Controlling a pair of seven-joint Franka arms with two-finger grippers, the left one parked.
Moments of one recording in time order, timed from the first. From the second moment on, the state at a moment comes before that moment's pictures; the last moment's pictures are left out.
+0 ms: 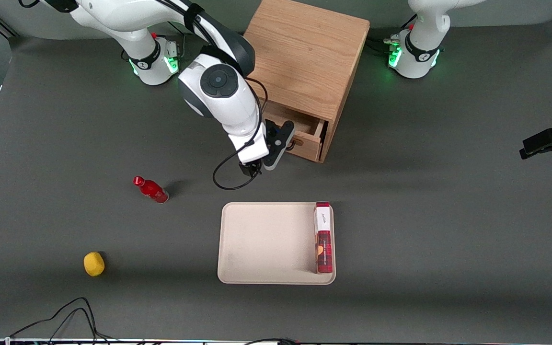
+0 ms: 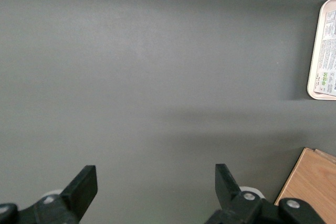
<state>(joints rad) 0.29 0.47 0.51 -1.60 -0.16 2.15 -0.23</state>
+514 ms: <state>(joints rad) 0.29 0.49 0.50 -1.57 -0.16 2.15 -0.23</state>
